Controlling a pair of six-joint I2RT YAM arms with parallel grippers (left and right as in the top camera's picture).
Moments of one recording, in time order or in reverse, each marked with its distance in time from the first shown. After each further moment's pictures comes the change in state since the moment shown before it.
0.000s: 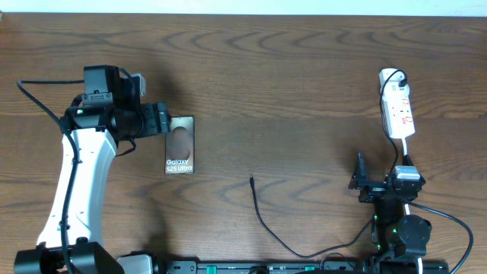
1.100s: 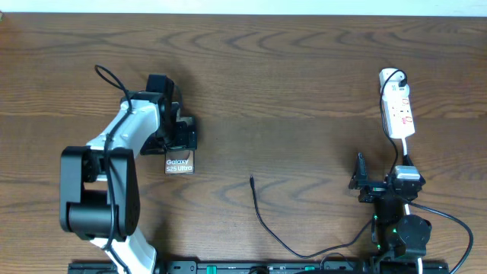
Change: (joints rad) left arm -0.177 0.415 0.000 0.021 -0.173 -0.080; right arm 0.000 0.000 0.000 0.000 0.000 0.000
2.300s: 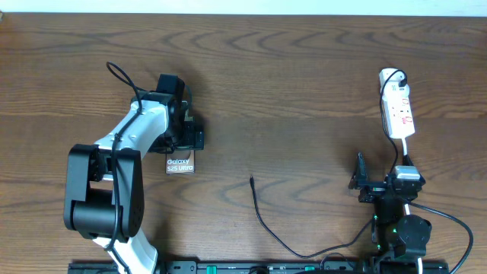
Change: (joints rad) left arm -0.057 0.000 0.000 0.030 -0.023 -0.003; right arm 0.000 0.000 0.000 0.000 0.000 0.000
